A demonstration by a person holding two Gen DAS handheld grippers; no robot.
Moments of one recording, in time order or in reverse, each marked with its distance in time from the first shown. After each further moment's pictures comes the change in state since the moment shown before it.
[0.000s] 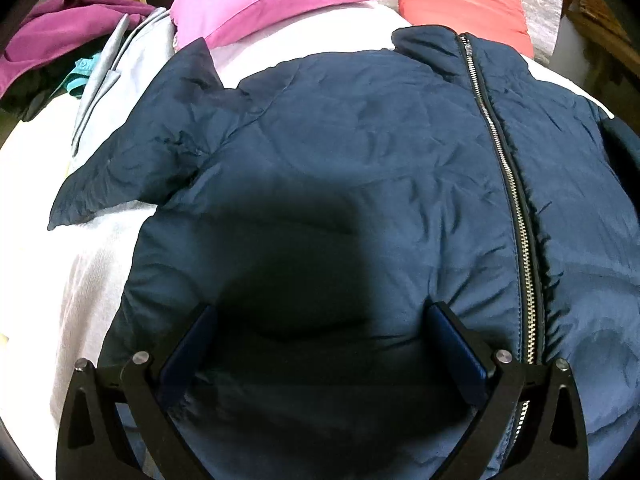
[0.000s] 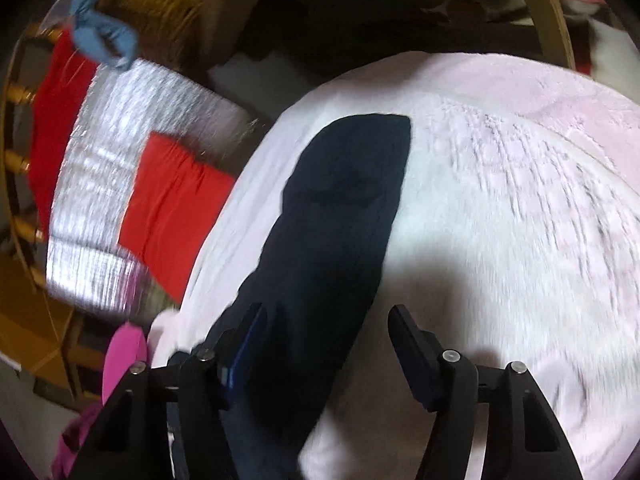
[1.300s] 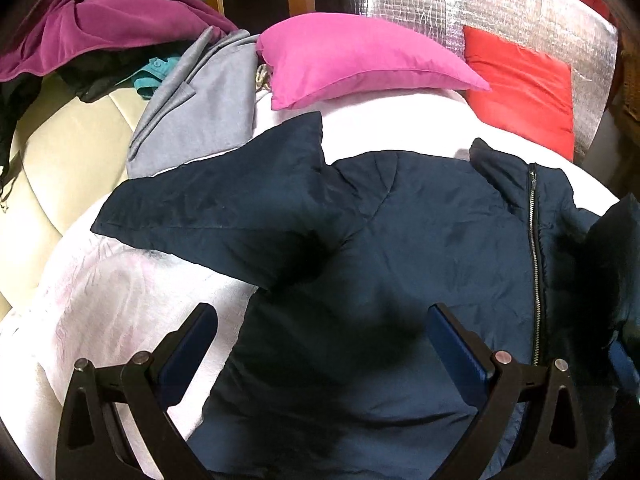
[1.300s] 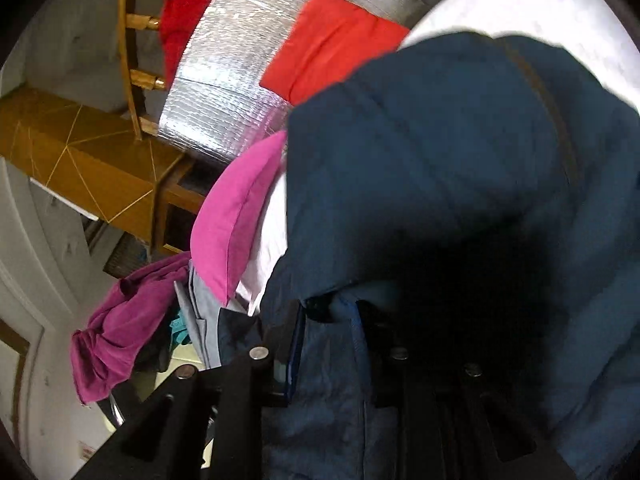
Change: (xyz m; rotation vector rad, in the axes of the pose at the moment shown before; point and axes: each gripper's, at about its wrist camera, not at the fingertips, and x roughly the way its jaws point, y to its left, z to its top) left arm -0.045 0.078 0.035 -0.208 -0.168 0.041; right arm -0.022 0.103 -0.267 -0.258 0.318 0.382
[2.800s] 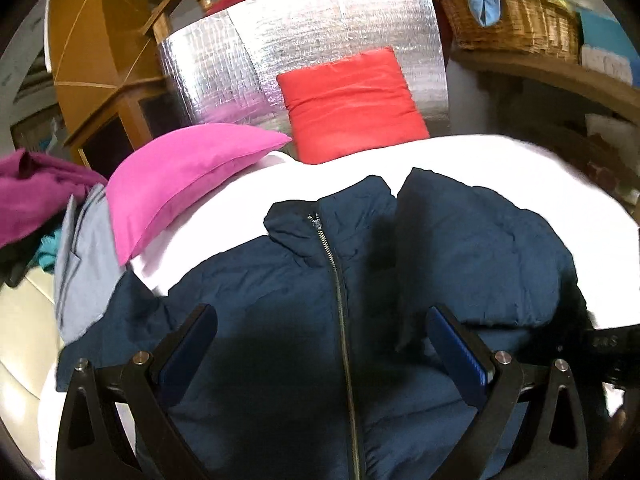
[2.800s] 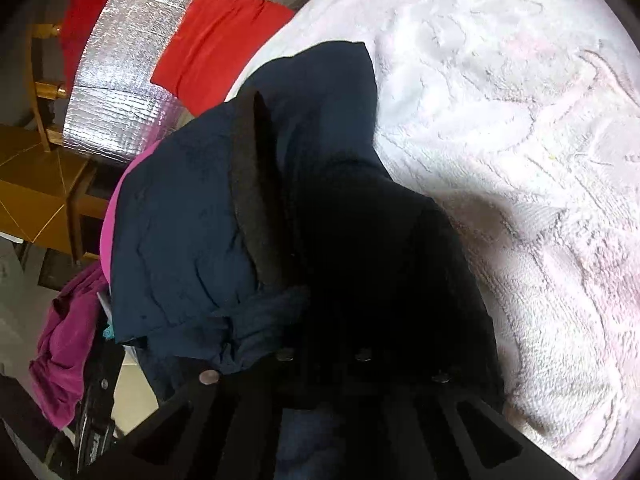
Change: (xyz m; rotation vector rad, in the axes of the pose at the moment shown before) left arm -0.067 -0.180 -0.007 0.480 -0.262 -0.188; right arm -0.057 -0.083 0.062 0.072 0.152 -0.325
